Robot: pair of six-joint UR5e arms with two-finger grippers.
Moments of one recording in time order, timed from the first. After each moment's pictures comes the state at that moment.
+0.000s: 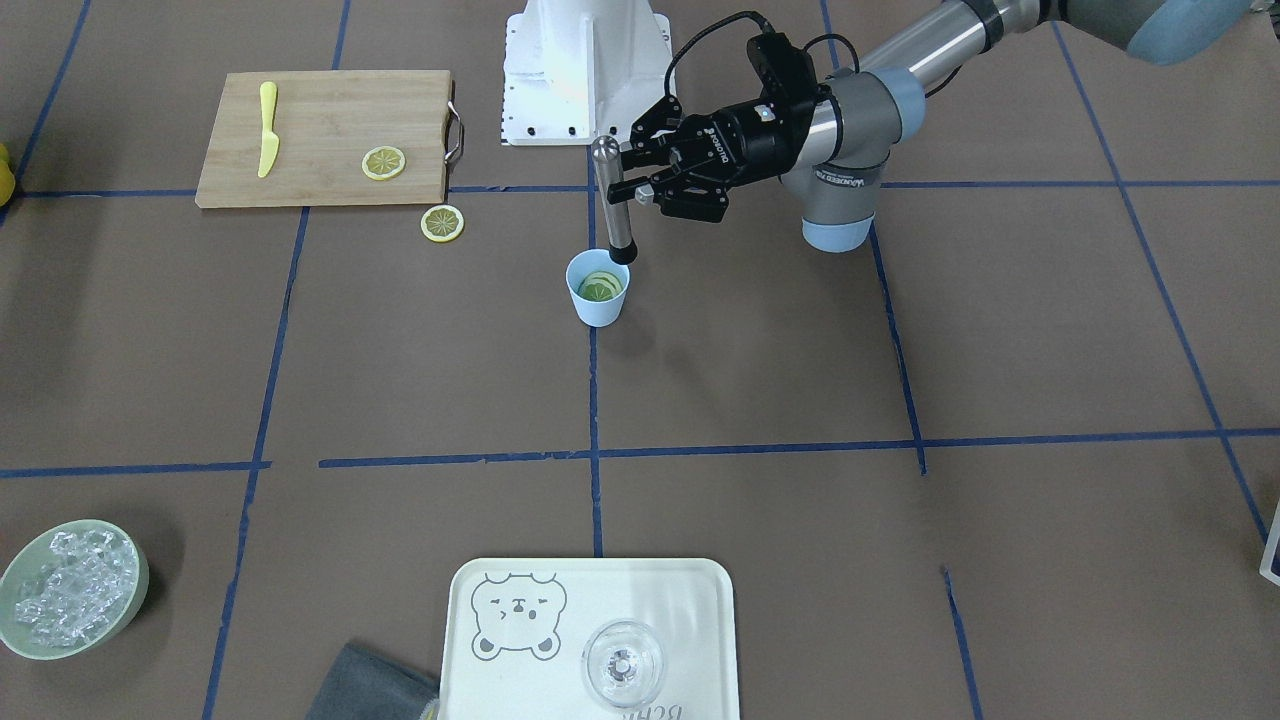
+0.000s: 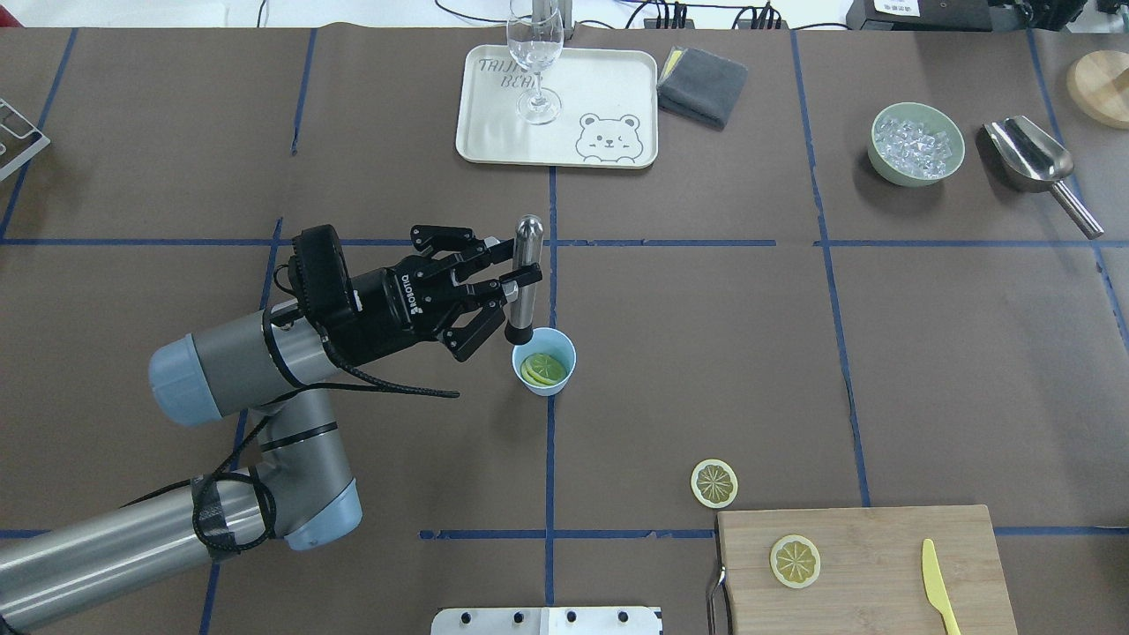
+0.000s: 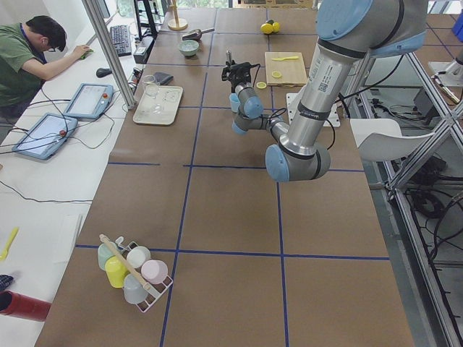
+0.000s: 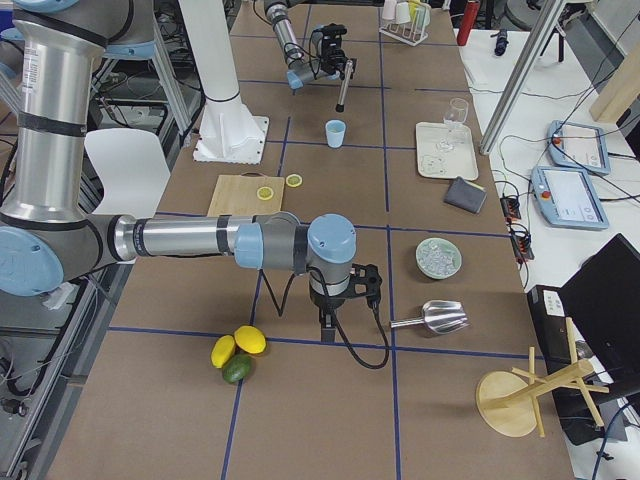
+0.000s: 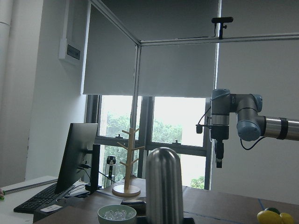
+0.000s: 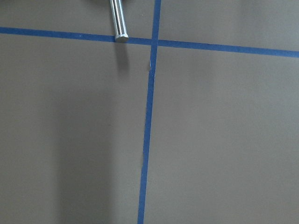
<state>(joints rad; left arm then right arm) -0.44 -2.13 -1.37 -3.56 -1.49 -0.33 1.57 -1.76 1.84 -1.65 2.30 -0.06</state>
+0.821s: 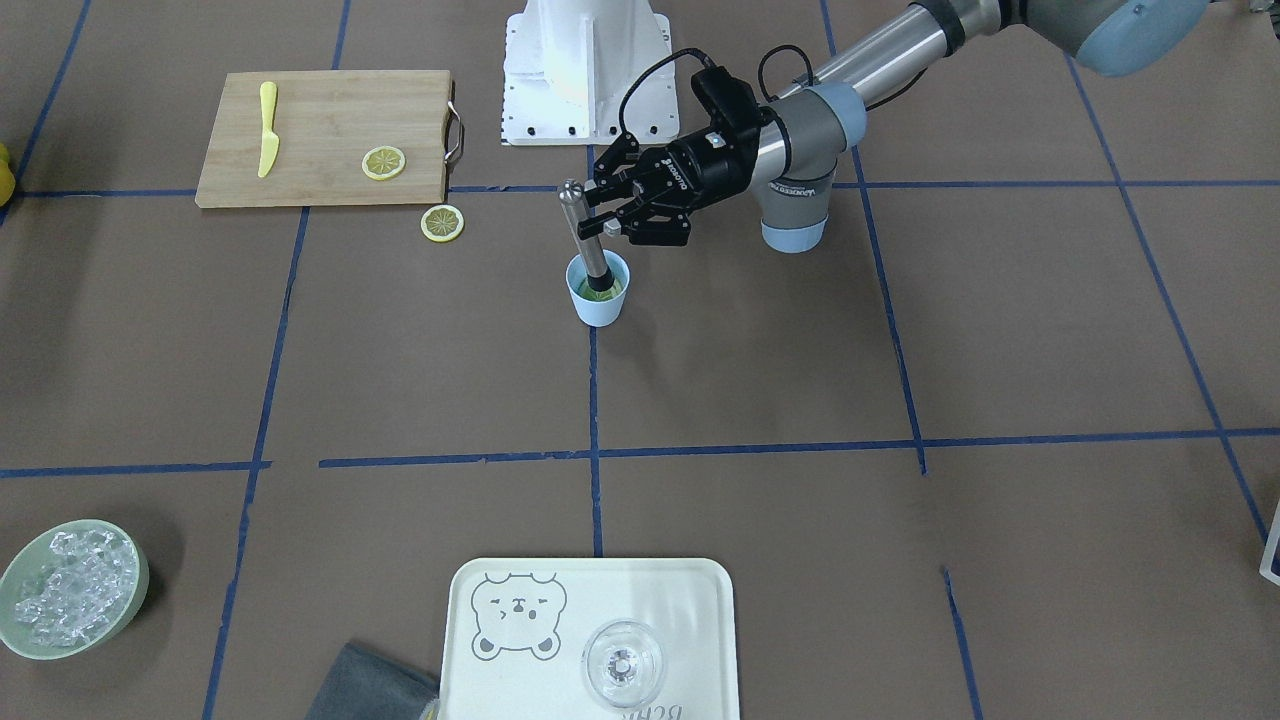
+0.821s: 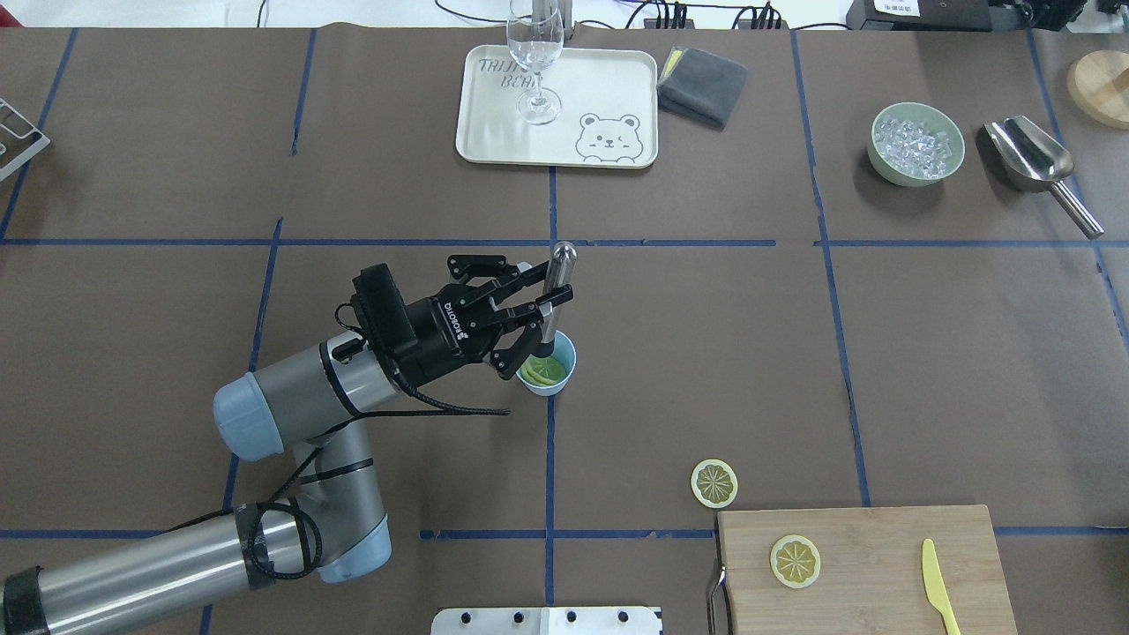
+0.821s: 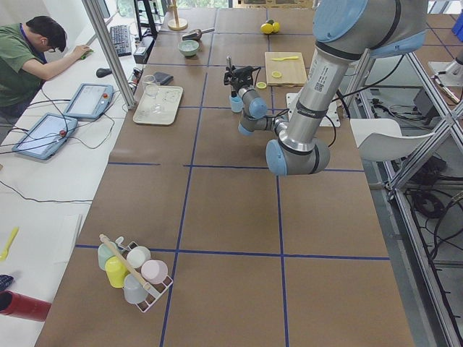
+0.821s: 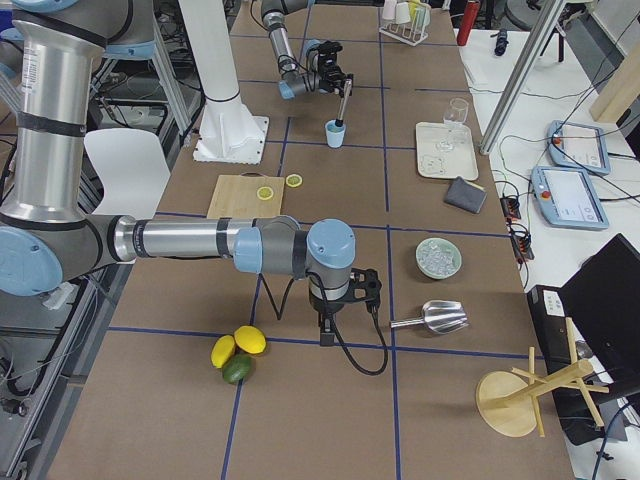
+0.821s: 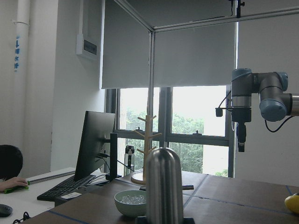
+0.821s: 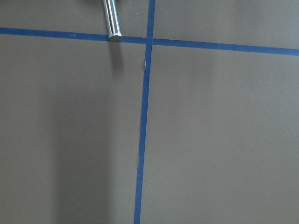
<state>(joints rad) -0.37 -2.18 -1.27 -3.56 -1.37 -0.28 1.57 -1.76 1.82 -1.64 2.30 -0.06</state>
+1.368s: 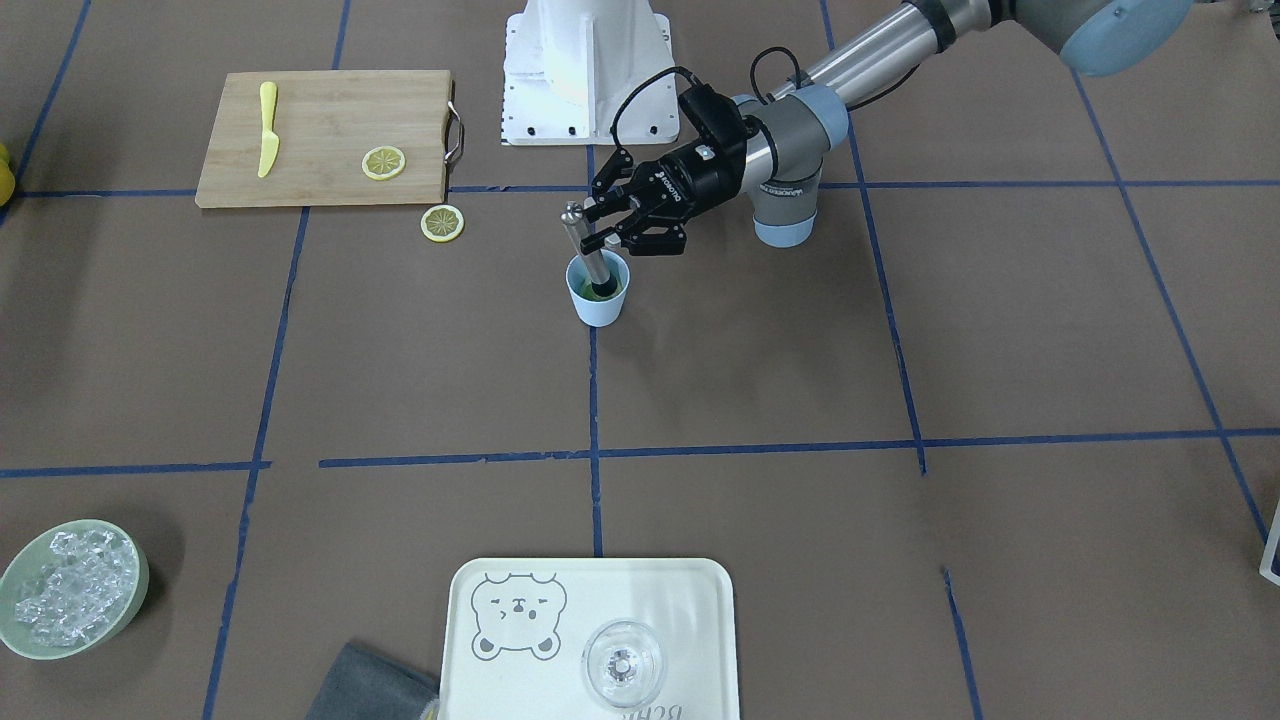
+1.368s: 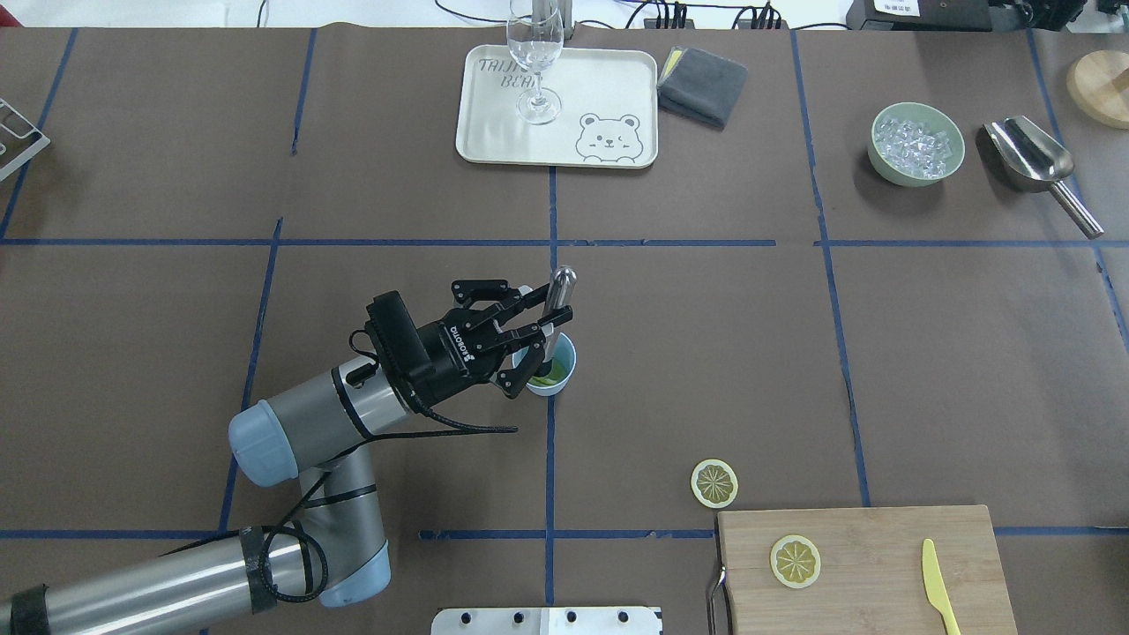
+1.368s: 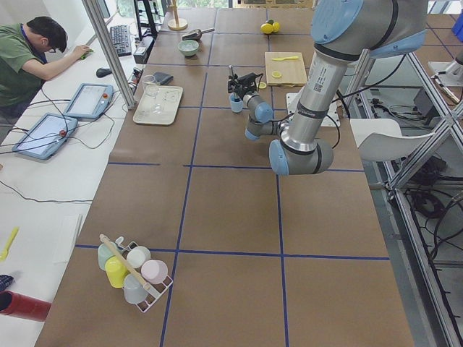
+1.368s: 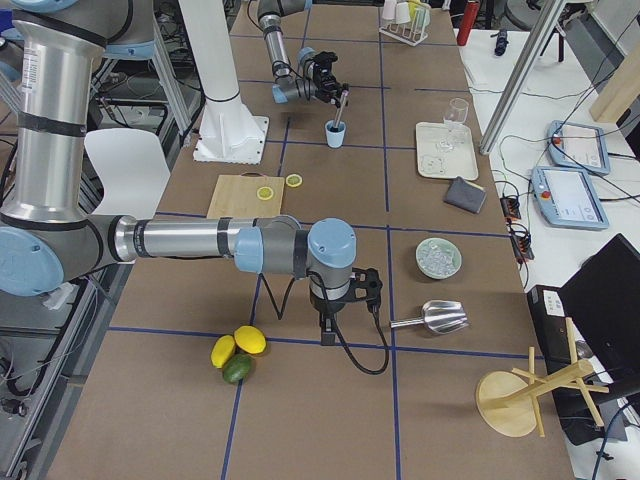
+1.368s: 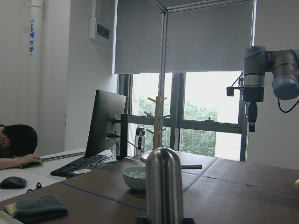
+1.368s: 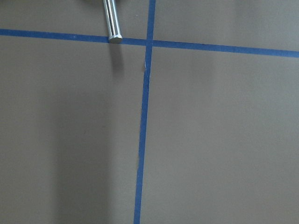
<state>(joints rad) -0.31 -2.18 -1.22 -3.56 -1.29 -0.27 1.57 -1.76 1.82 -1.64 2.30 -0.06</state>
